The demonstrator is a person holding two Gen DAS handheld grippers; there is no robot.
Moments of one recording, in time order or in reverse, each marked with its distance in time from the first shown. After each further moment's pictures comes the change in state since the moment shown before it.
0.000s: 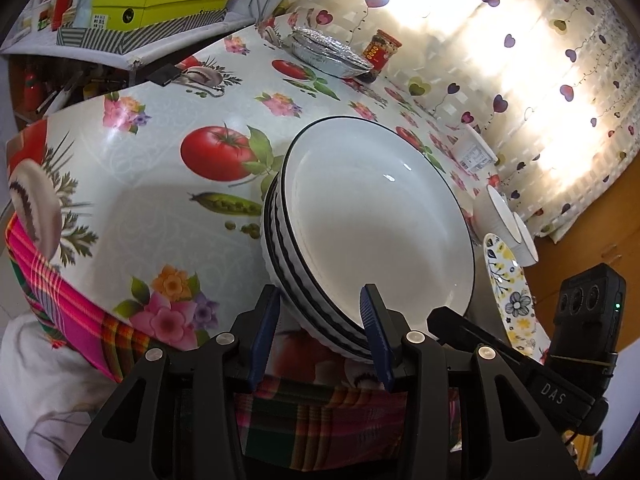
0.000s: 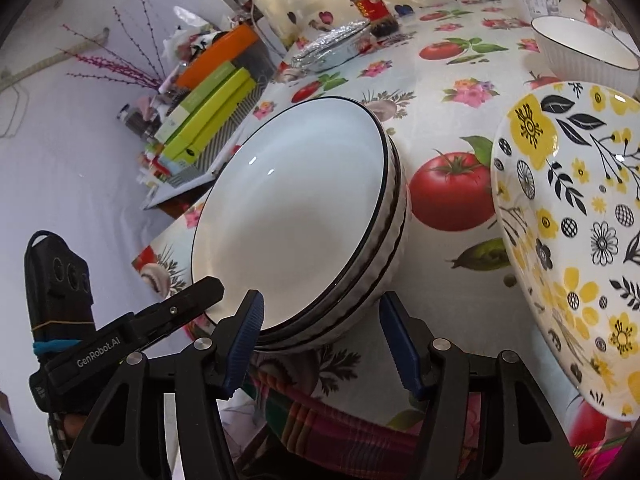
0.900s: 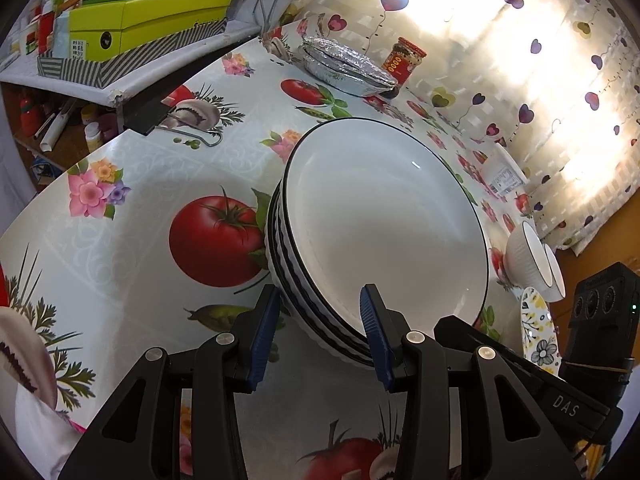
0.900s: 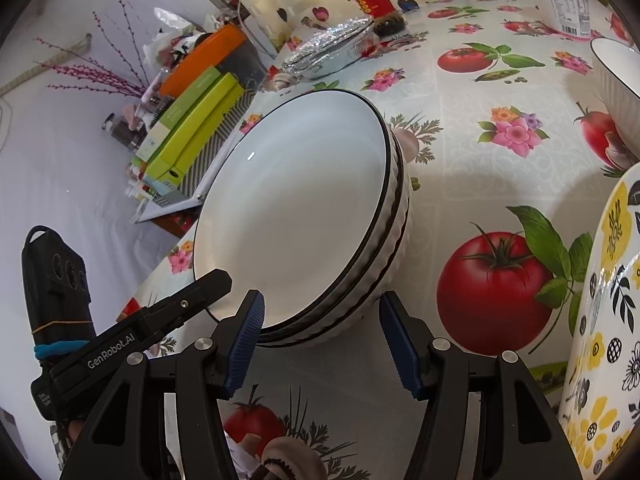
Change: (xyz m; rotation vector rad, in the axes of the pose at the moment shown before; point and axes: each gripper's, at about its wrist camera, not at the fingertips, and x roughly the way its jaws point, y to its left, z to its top) left arm 0.039 0.010 0.068 0.007 -0.002 0.053; right arm 0.045 0.002 0.060 0.026 0.025 -0.003
